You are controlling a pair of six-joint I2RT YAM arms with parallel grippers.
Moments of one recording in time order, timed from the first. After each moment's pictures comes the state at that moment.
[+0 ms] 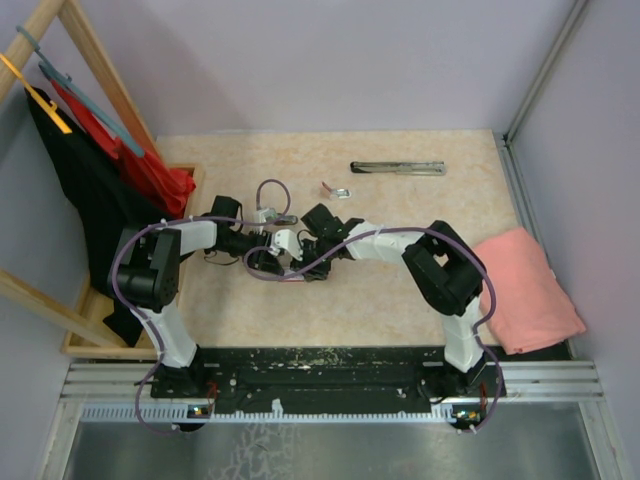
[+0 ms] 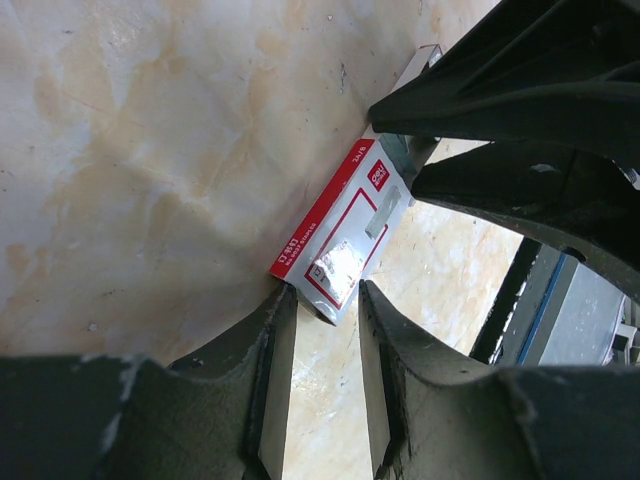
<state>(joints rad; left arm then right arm) -0.19 1.83 0.95 -0.37 0.90 0.19 0.81 1.95 1.27 -0.34 -0.39 -0.65</state>
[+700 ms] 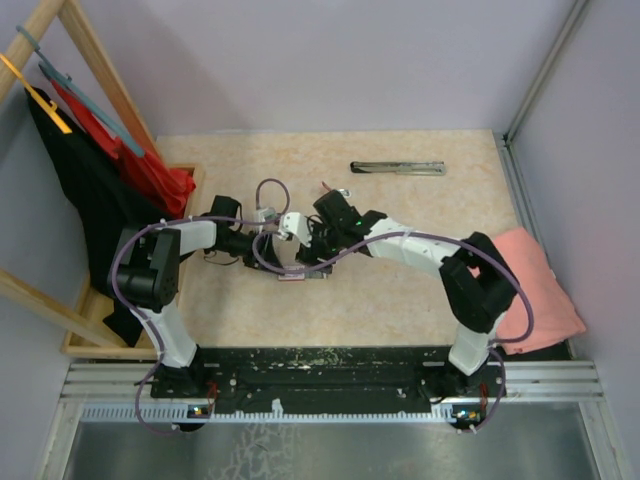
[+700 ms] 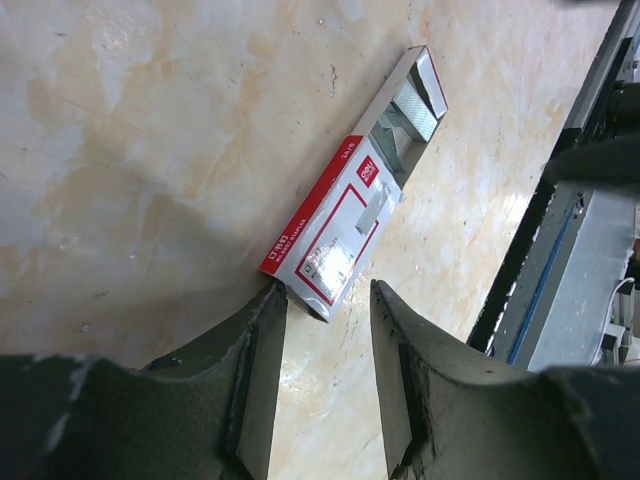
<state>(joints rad) -0.18 1.83 0.95 -0.37 0.91 0.19 0.80 1.80 1.25 -0.37 -0.33 -0.61</state>
